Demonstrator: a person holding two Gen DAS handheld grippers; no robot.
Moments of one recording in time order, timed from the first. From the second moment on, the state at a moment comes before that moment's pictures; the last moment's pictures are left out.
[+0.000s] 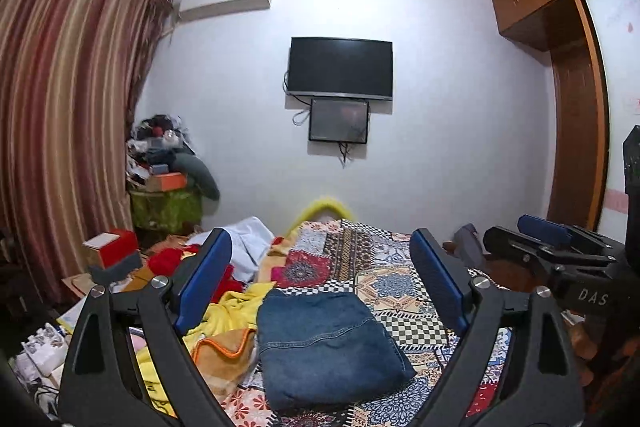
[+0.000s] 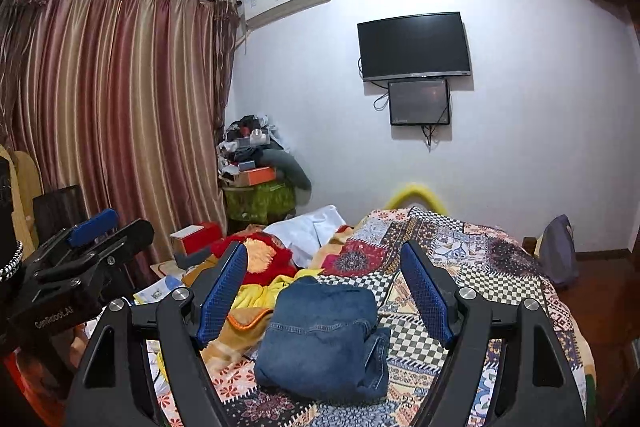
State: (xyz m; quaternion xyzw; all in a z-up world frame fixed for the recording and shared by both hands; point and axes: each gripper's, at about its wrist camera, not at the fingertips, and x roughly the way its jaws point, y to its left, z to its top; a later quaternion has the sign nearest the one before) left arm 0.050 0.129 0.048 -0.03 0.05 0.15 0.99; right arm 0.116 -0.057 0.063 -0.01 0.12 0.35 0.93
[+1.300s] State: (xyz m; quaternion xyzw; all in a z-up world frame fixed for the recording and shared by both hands) left arm 0.049 0.133 0.019 -0.06 0.09 0.16 0.98; right arm 0.112 -0.060 0.043 -0.03 0.15 0.29 0.95
